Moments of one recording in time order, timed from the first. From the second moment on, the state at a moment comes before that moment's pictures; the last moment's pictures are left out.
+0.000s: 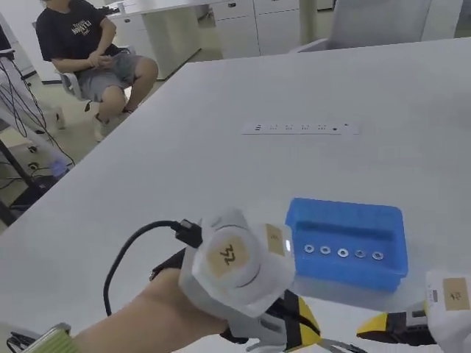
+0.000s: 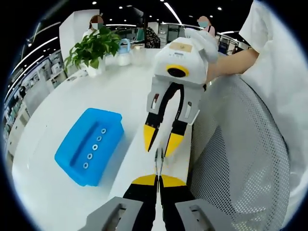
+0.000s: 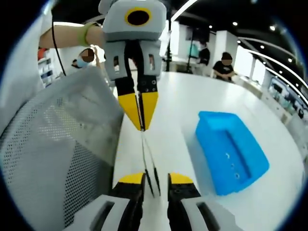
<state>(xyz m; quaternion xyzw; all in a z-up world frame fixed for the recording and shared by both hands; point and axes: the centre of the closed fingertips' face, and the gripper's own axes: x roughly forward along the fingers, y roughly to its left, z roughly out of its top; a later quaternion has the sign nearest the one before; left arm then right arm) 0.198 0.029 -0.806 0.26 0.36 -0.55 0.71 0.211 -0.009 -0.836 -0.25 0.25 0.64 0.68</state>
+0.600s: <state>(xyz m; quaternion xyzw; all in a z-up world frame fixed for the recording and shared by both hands) 0.218 0.046 -0.821 0.21 0.37 -0.49 0.76 0.220 -0.018 -0.839 -0.24 0.27 0.62 0.69</state>
